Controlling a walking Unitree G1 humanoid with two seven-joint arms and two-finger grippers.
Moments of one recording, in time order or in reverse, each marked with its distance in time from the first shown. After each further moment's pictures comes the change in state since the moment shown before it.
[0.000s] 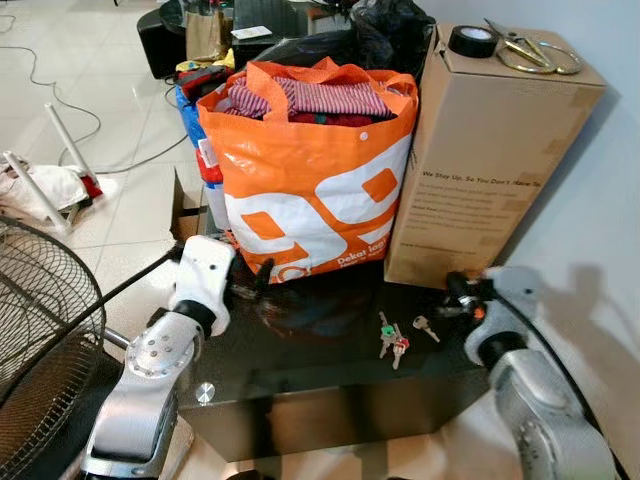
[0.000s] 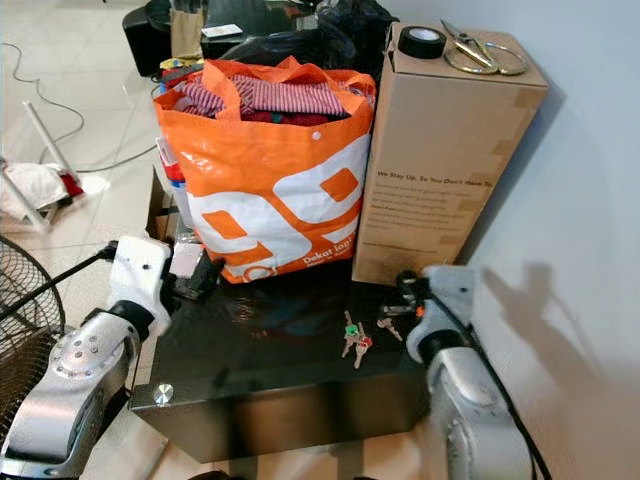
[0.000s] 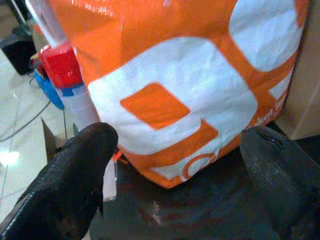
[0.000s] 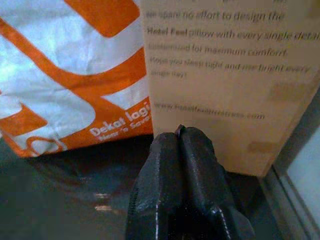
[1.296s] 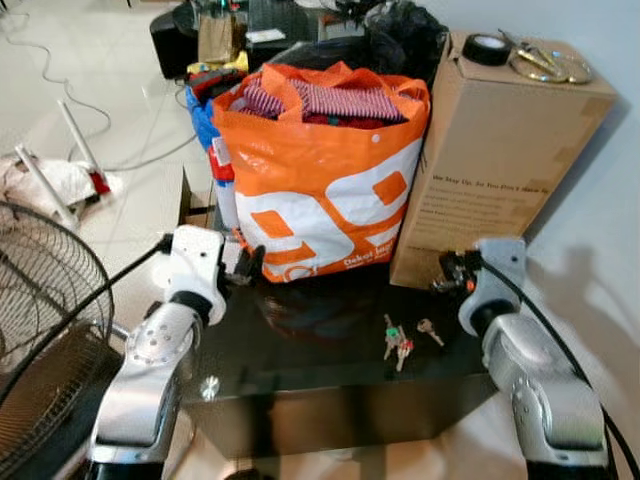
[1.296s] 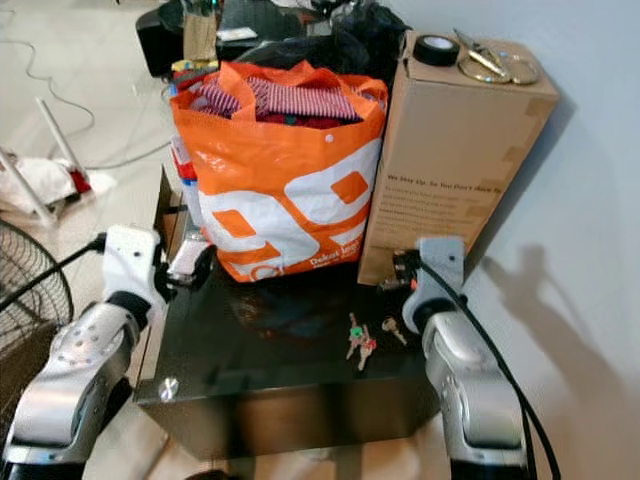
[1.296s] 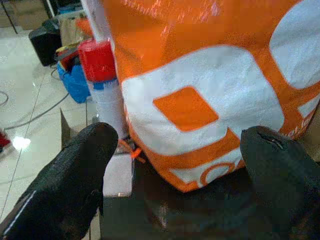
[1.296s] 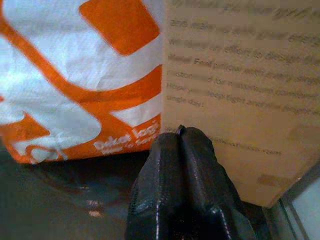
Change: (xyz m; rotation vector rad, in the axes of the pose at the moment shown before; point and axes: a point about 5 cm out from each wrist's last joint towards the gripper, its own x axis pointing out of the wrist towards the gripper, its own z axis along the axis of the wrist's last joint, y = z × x) left arm 0.005 0.007 0.006 -0.064 -0.024 0.077; right arm 0.024 0.000 0.017 -0.057 0.012 0.027
